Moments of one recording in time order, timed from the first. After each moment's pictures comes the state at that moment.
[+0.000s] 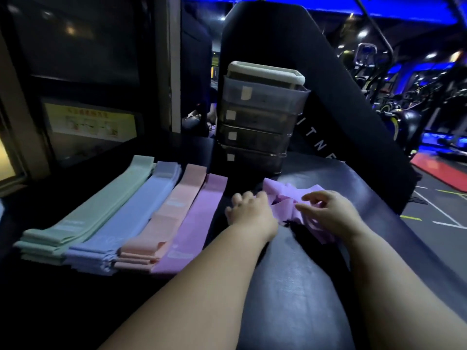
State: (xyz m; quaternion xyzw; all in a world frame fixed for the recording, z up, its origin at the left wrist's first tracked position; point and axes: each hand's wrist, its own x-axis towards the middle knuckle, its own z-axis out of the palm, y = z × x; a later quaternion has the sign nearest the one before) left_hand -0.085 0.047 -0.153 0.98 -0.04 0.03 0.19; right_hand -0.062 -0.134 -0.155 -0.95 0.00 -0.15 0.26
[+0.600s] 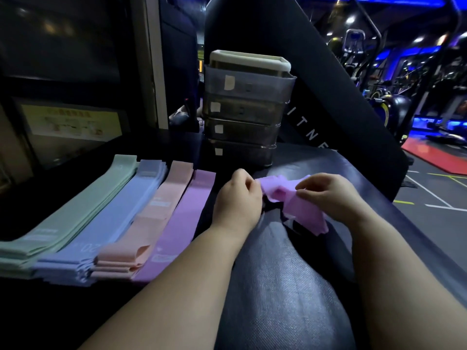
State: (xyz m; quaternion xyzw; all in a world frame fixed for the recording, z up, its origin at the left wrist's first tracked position) left_hand -0.088 0.053 -0.148 0.86 -0.04 0.19 0.47; right_hand -0.063 -0.147 -0.143 -0.92 -0.03 -0.17 0.34
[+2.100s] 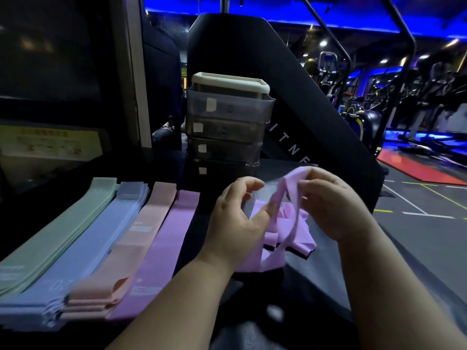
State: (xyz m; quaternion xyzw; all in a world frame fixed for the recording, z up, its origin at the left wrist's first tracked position) left_hand -0.106 0.048 -0.140 0.76 -0.22 0.22 0.57; right_hand -0.089 -0.137 -0.109 -0.62 -0.20 -0.05 0.76
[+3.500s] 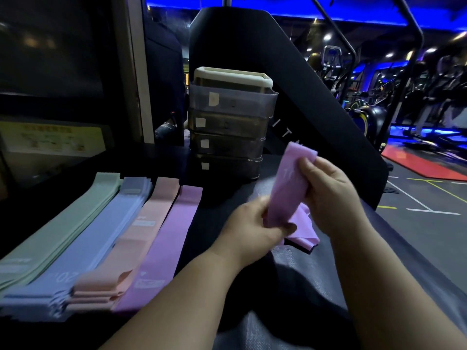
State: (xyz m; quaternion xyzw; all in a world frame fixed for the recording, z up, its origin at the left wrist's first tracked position) left_hand -0.101 0.037 -0.152 0.78 -0.24 0.04 0.58; right_hand -0.097 -0.108 -0.107 -0.63 -0.13 -0.18 0.75
